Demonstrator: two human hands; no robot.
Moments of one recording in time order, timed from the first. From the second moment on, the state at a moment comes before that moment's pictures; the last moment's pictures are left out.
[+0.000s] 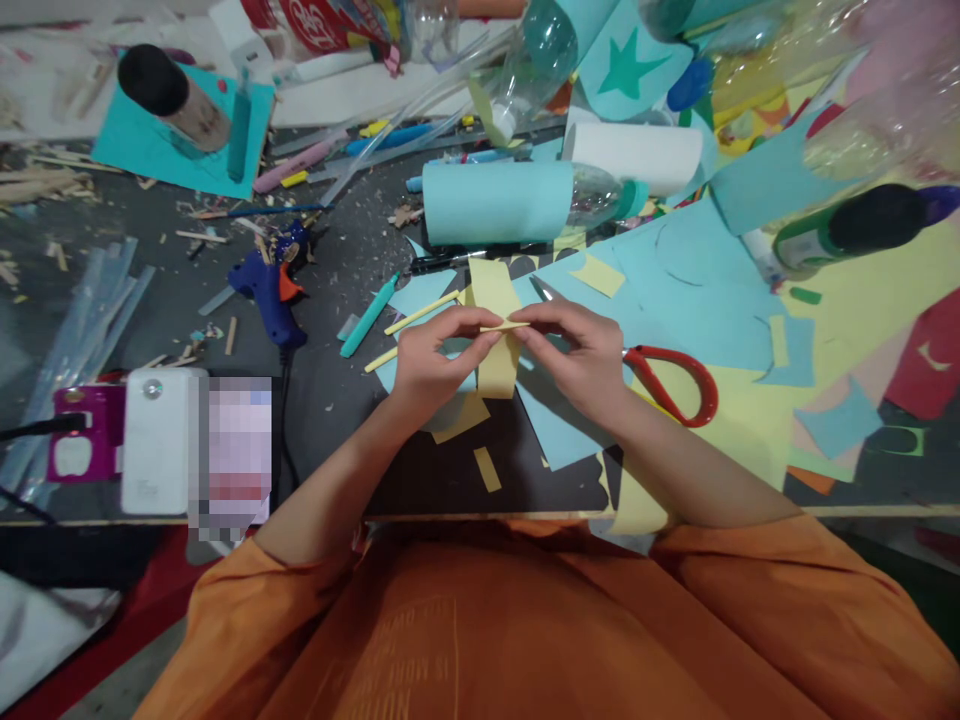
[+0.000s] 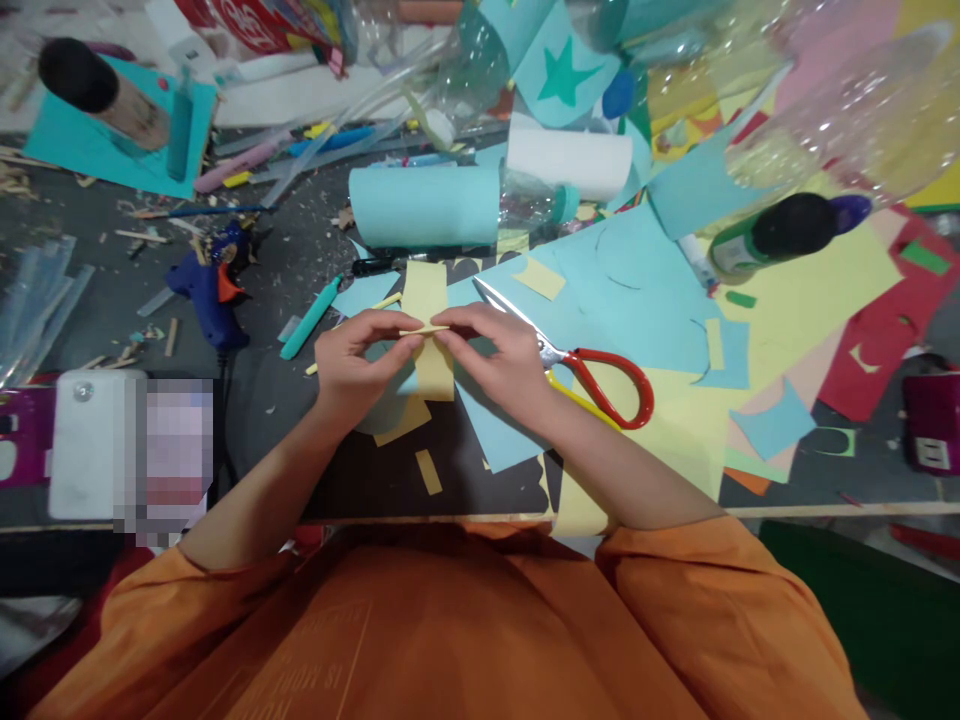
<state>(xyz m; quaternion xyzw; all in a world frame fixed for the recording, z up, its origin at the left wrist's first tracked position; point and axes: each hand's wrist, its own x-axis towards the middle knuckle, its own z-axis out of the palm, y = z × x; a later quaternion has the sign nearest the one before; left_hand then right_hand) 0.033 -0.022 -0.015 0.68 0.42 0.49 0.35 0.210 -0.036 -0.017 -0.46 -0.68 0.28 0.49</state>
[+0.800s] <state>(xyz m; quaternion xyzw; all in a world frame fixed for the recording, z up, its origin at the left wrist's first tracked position) 0.031 -0.026 -0.006 0.67 0.43 0.46 0.38 0.209 -0.039 -0.020 -0.45 -0.69 0.27 0.50</state>
